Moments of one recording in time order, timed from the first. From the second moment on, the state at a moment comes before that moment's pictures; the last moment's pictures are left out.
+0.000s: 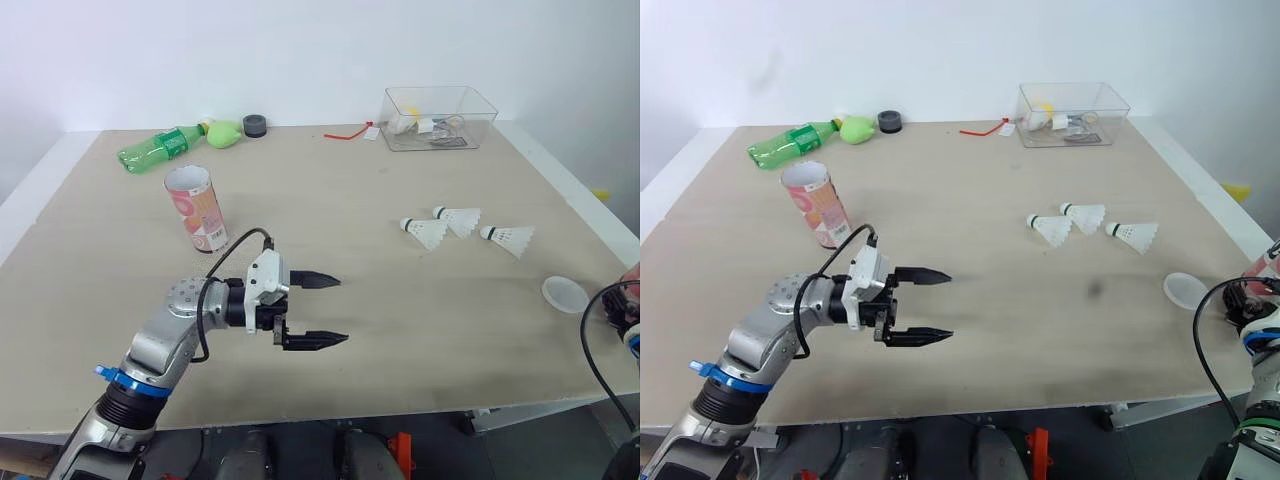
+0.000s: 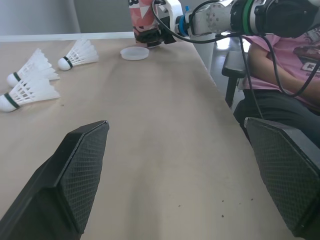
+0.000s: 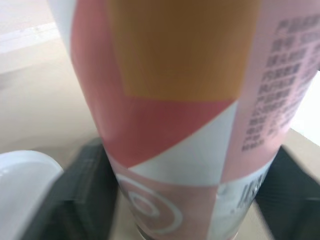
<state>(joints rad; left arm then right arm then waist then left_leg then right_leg) -0.40 0.44 -0.23 -0.21 -0.46 0.33 -1.14 -0.36 -0.80 -0.66 0.89 0.35 0.11 0.37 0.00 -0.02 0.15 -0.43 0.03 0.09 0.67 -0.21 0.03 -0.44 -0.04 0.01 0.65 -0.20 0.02</state>
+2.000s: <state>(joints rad) -0.21 0.36 0.04 -0.12 -0.30 0.25 -0.62 -0.56 -0.60 0.09 0.25 0.39 0.07 1.38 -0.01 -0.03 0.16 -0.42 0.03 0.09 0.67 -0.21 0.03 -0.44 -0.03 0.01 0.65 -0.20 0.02</state>
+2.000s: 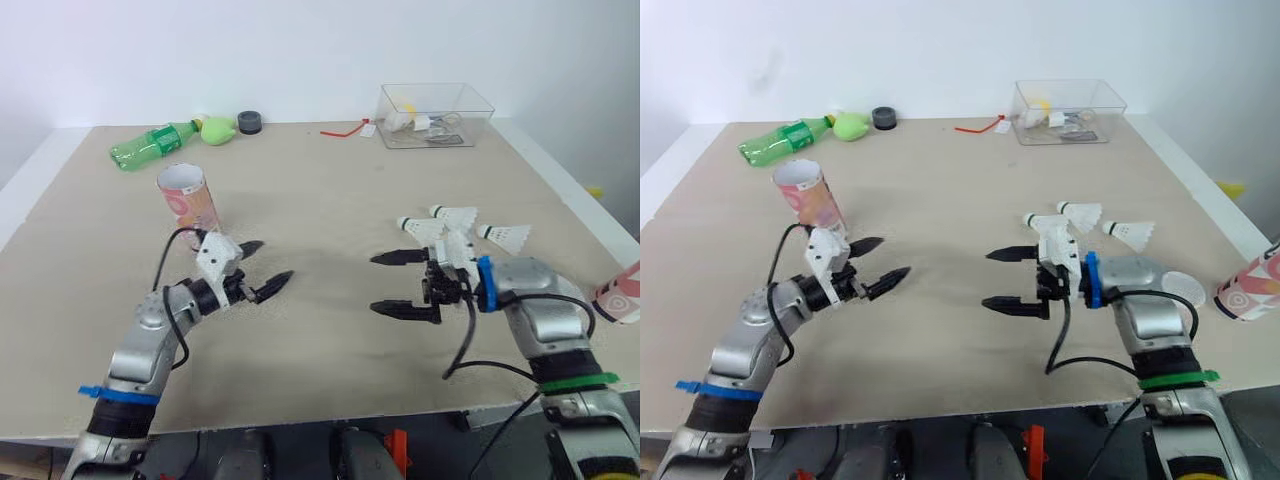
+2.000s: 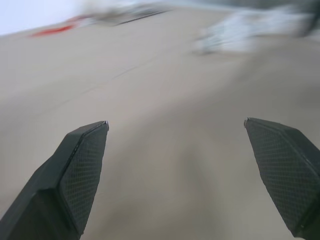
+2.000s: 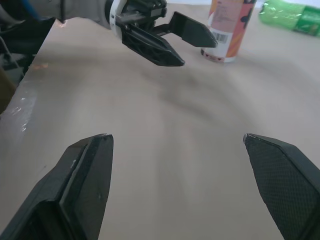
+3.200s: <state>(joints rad) -0.48 0.38 0.19 0.43 -0.21 0.17 -0.42 -0.67 -0.41 0.08 0.38 0.30 0.07 1.13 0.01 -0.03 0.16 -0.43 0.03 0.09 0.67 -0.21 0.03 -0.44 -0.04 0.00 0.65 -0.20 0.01</state>
